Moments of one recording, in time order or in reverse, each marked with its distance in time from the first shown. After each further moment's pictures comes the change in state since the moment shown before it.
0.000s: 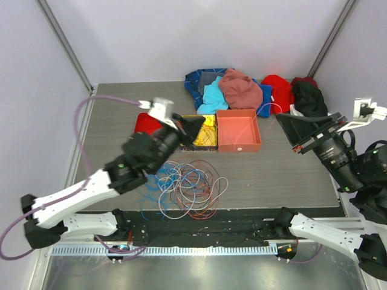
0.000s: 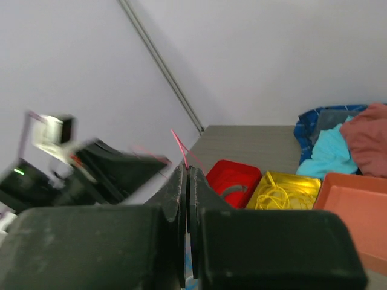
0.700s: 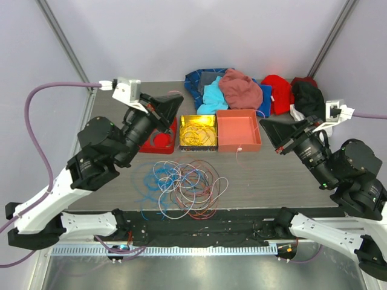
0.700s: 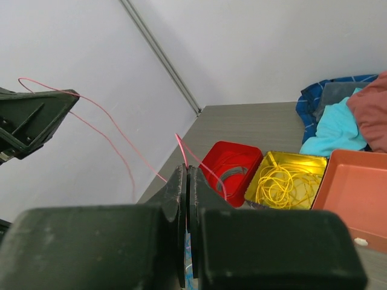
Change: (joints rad) left arm 0.003 -0.047 0.420 -0.324 -0.040 0.151; right arm 0.000 -0.018 -0.162 0.062 0.002 0.053
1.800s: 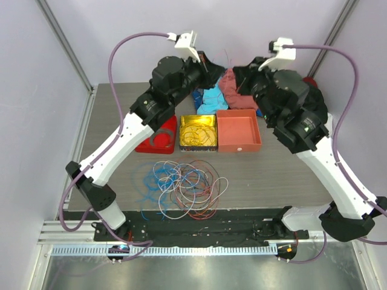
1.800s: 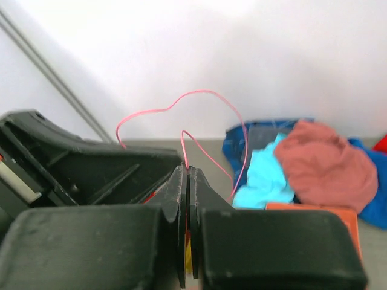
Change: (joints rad) left arm 0.330 0.618 0.420 -0.047 0.401 -0.285; right arm -0.179 0.582 0.367 0.113 0.087 -0.171
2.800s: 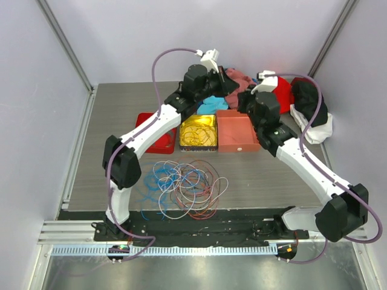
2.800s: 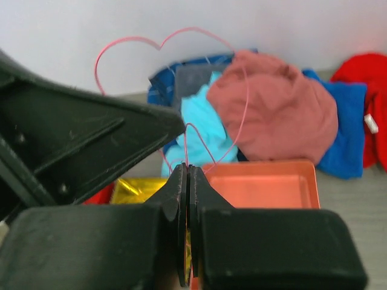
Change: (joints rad) left arm 0.076 0.323 0.010 0.208 0.234 -0.153; right arm -0.247 0.018 -0.548 0.425 -0.108 -0.002
